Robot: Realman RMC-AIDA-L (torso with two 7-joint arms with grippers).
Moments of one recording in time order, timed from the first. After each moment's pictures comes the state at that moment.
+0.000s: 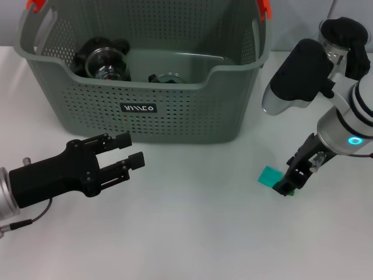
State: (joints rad) left arm -0.42 -2.12 0.27 0.55 2.13 1.79 -1.19; right arm 0.74 2.10 -1.53 -1.14 -2.69 -1.47 2.51
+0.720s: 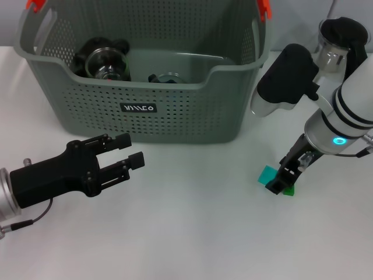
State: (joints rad) left arm -0.42 -2.12 0.27 0.54 2.13 1.78 -1.19; right arm 0.81 2.11 -1.55 -0.98 -2.68 -1.36 2.52
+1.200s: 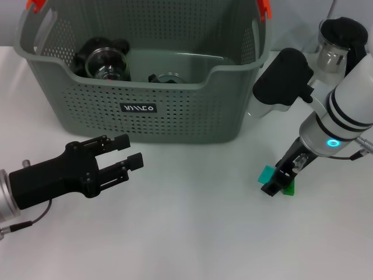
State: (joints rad) left arm -0.42 -2.12 0.27 0.54 2.13 1.77 -1.19; right arm 0.84 2.11 -1.55 -0.90 -2.66 -1.32 2.52
